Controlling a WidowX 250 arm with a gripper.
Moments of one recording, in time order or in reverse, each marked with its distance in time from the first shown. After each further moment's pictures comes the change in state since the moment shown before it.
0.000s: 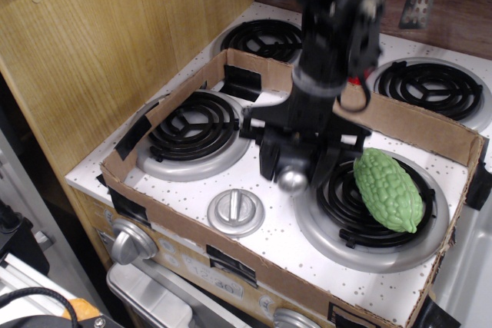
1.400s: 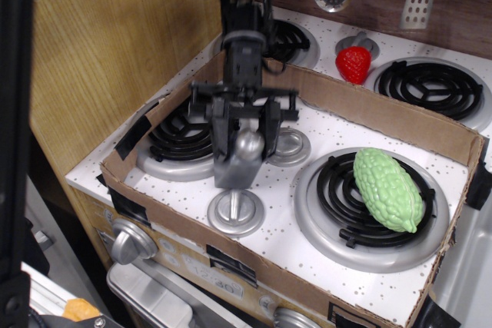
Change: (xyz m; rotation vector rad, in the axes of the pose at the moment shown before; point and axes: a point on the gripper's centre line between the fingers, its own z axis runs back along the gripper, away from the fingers) arm 0.014 0.047 -0.020 -0.021 1.029 0.239
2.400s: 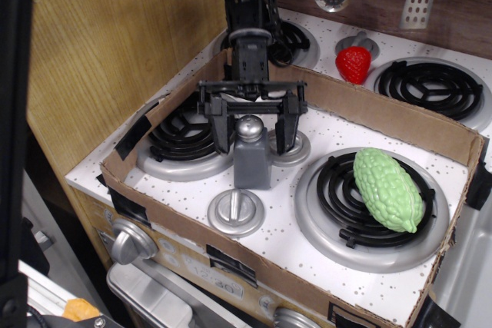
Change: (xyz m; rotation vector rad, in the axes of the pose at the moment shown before) arm -0.005 -0.009 0.010 -0.060 -0.150 -0.070
